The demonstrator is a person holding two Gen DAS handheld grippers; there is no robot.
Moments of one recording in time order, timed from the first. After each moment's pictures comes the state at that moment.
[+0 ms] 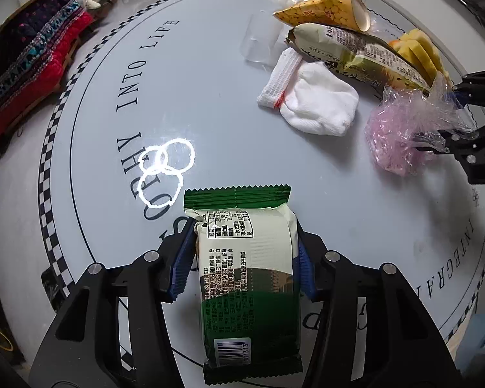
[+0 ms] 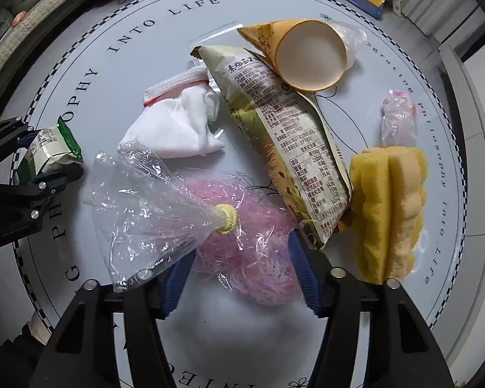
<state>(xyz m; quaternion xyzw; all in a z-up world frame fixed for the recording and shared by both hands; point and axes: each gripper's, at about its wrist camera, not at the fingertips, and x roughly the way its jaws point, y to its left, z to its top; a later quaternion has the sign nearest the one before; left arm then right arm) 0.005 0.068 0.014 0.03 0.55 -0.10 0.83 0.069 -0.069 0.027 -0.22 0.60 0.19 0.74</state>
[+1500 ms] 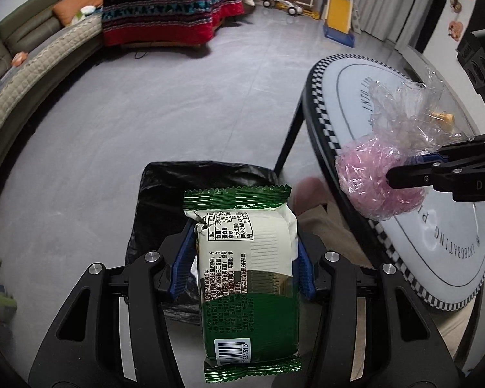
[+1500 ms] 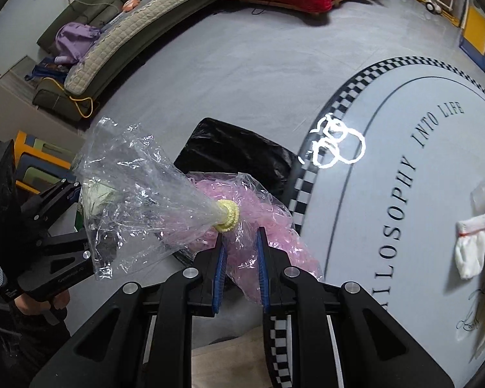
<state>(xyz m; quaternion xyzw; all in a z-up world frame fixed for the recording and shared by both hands) -0.210 0.314 0.070 -0.14 0.48 0.13 0.86 -0.054 0.222 0.081 -0.17 0.58 0.43 0.67</state>
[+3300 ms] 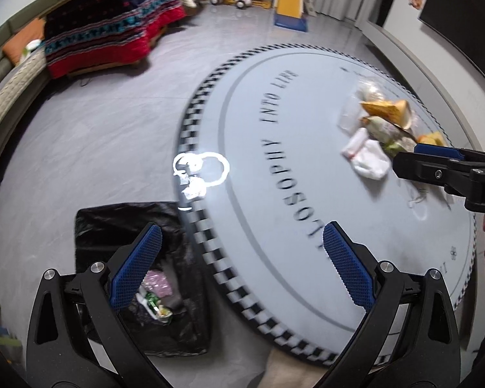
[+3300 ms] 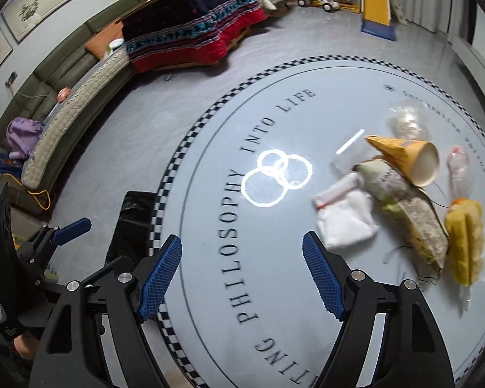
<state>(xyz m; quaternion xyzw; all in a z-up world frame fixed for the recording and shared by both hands) -0.072 0.165 0.100 -0.08 0.49 0.03 0.87 0.035 0.012 0.118 -0.04 0.53 0.27 0.80</state>
